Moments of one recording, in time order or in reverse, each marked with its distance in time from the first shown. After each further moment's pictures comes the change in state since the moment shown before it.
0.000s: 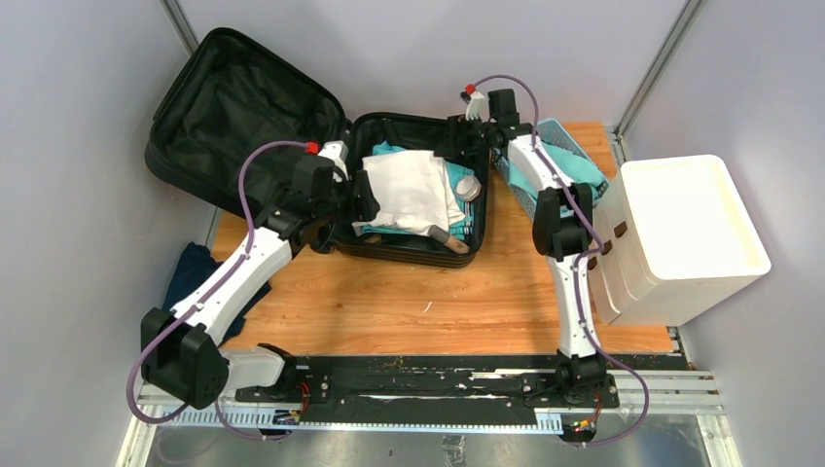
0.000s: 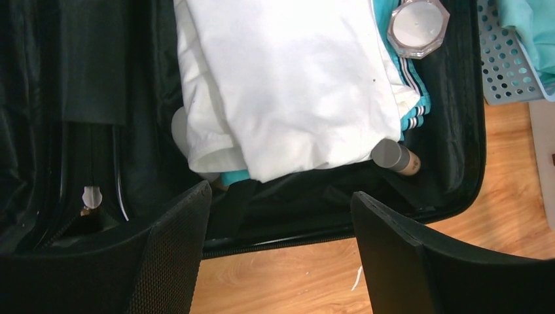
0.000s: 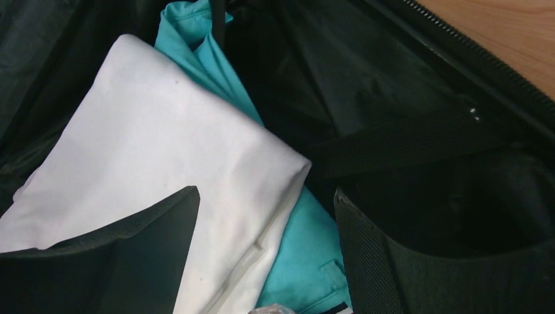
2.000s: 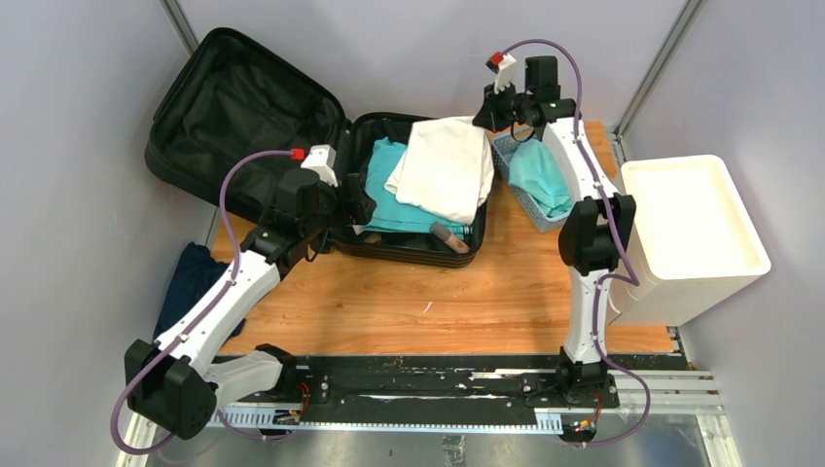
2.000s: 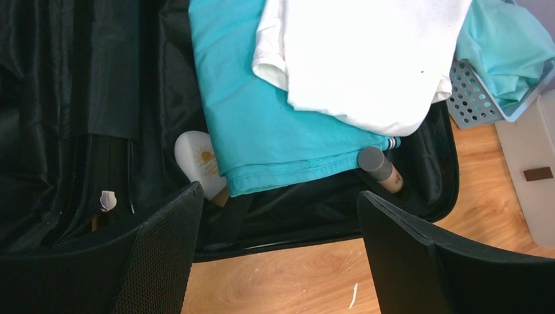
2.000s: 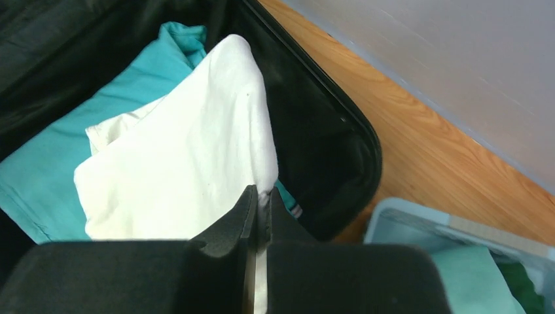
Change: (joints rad) left arm 0.000 -0.162 -0.131 0.133 -0.023 0.002; right arm -0.067 -0.292 -0.053 -0.122 0.096 -0.273
